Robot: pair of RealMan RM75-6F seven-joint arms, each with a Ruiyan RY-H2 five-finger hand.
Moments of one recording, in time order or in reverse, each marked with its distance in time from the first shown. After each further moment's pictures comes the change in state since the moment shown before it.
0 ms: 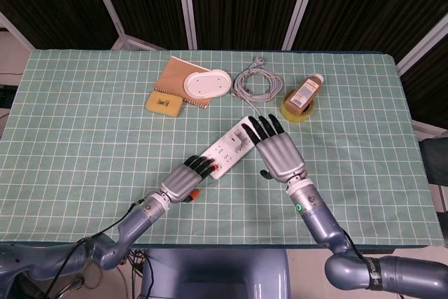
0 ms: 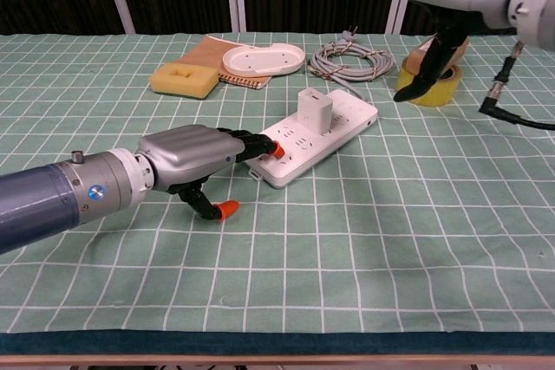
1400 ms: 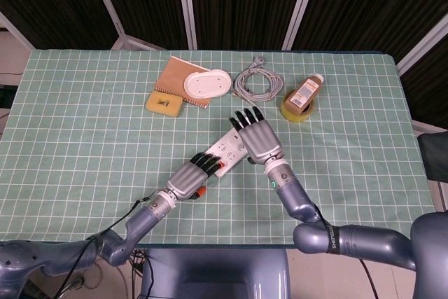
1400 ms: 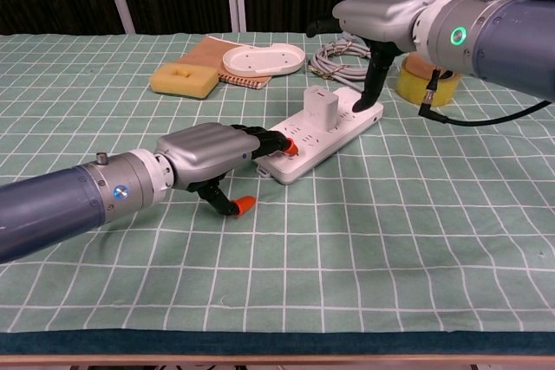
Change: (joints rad) left arm -0.046 -0.067 0.032 0.102 0.003 0.023 -0.074; right arm 0.244 -0.161 -0.060 0.326 0.171 -0.062 0.035
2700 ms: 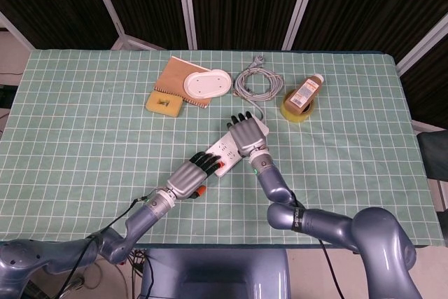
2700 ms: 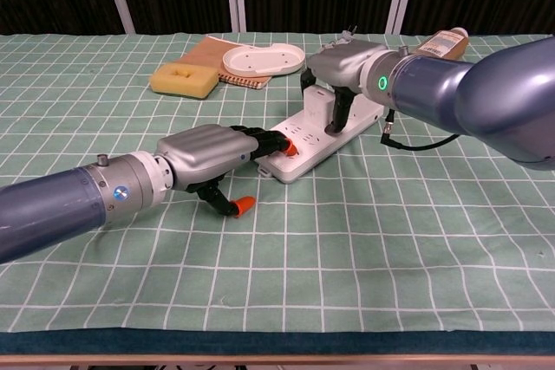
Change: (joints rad) left arm -0.011 -0.011 0.023 0.057 0.014 0.001 -0.062; right arm 0.154 -0.263 -0.044 0.496 0.110 -0.182 0.066
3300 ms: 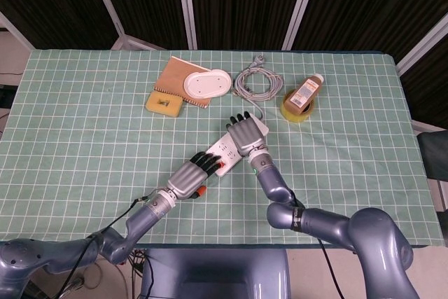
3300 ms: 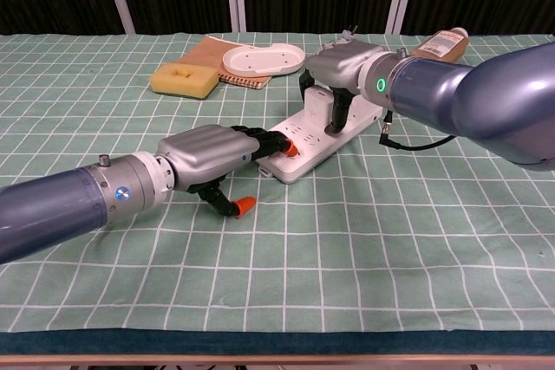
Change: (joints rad) left arm -0.003 -0.002 0.005 -0.007 -0.004 0.002 0.007; right arm 0.002 -0.013 -0.012 0.036 -0.023 -0.012 0.027
